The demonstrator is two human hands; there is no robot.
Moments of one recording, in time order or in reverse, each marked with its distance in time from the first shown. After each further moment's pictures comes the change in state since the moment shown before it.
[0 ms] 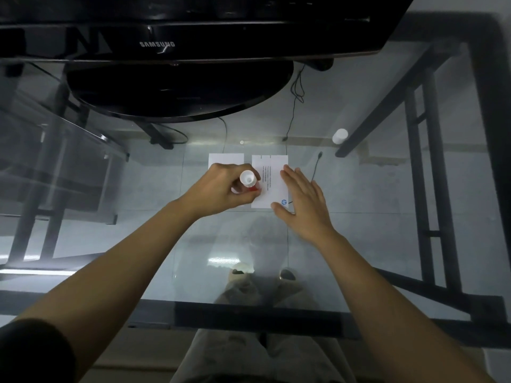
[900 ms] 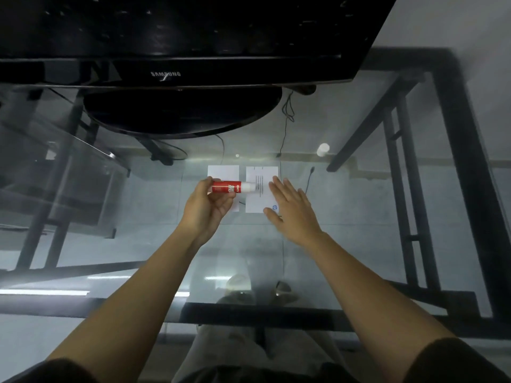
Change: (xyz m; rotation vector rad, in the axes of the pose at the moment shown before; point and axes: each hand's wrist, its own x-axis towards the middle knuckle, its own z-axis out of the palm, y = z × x) left_hand -0.029 0.013 0.016 -1.525 0.571 -0.742; right_hand -0.005 -0.002 -0.006 -0.172 -0.059 -0.072
